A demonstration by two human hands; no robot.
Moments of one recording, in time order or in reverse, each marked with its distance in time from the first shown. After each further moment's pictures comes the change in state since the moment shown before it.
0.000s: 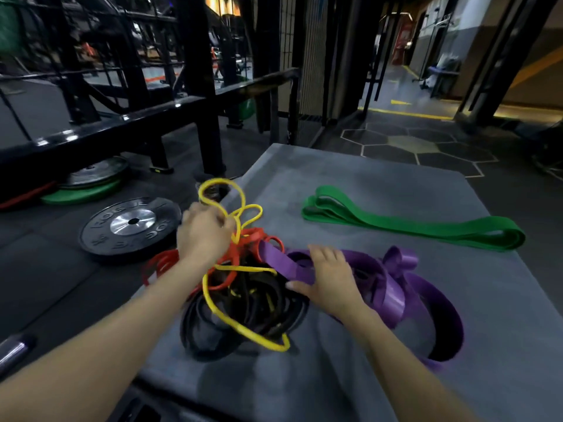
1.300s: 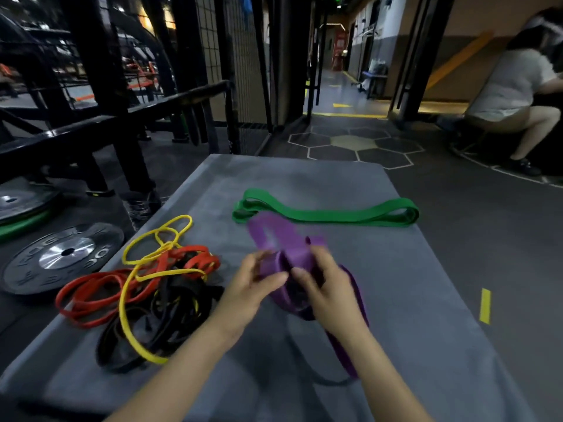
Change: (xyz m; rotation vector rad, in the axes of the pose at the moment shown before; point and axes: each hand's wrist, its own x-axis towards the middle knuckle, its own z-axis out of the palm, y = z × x) left_hand -0.152 0.114 0.058 -1.271 -0.758 -0.024; right_hand -0.102 0.058 -0.080 0.676 0.390 -0.012
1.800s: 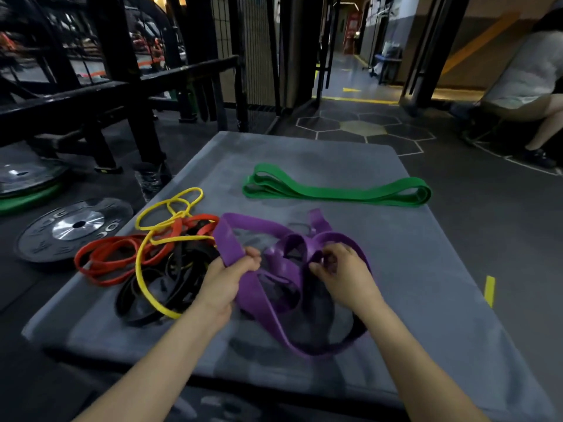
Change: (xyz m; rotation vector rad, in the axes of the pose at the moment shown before) left_hand -0.032 -0.002 -0.028 -0.025 0.348 -0.157; right_hand -0.014 0.020 -0.004 -0.494 -0.182 0.359
